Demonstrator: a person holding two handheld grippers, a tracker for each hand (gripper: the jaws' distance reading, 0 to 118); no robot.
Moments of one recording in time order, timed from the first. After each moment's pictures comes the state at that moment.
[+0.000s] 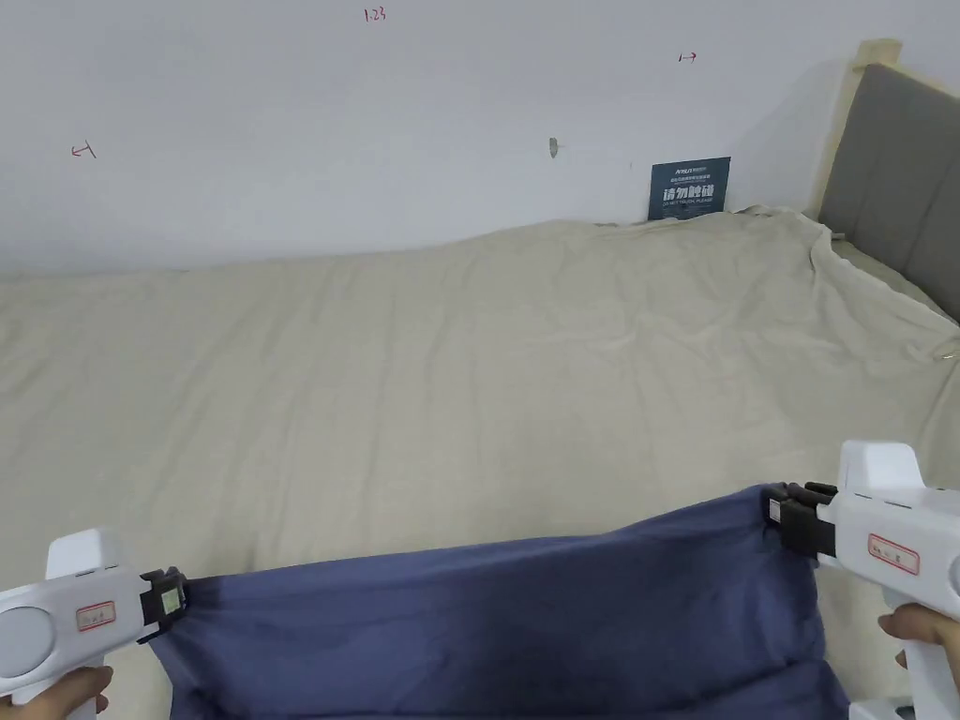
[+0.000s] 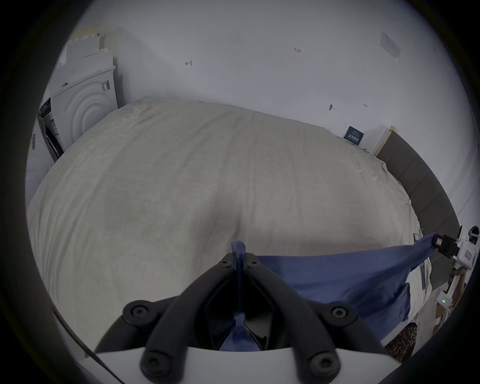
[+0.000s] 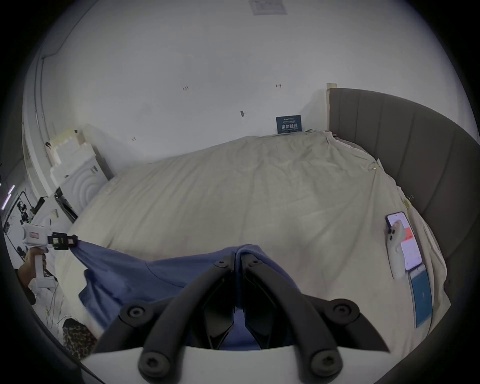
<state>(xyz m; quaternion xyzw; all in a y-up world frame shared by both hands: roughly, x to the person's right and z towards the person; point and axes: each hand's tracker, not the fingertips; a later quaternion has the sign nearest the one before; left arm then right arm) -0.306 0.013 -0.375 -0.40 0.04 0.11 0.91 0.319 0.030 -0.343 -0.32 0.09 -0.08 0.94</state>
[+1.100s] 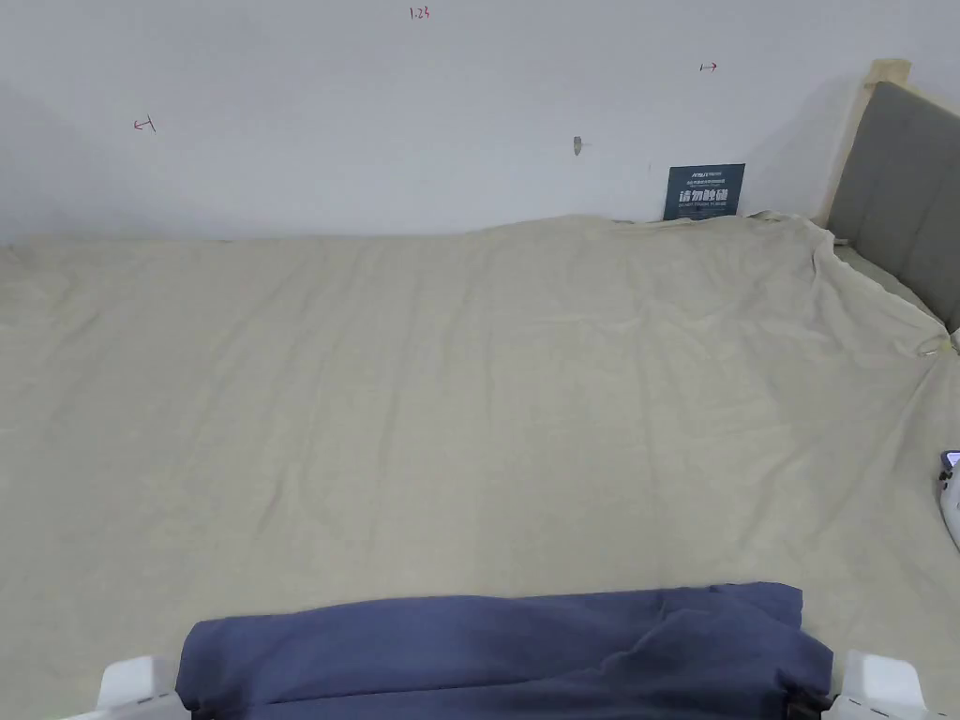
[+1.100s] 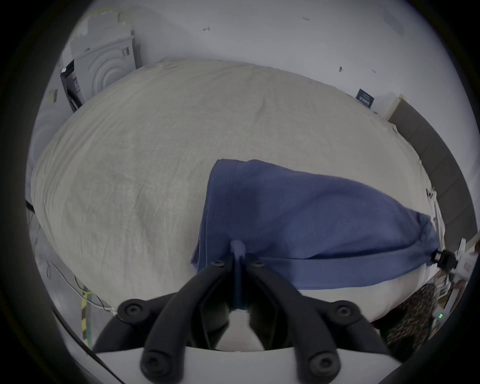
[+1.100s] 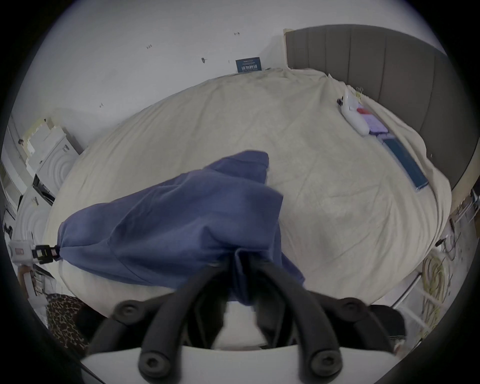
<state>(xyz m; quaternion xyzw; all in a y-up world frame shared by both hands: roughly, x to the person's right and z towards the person) -0.293 -0.095 -0.228 -0.48 0.07 0.13 0.87 0.310 -0.088 -0.198 -0.44 -0.01 -0.09 0.89</state>
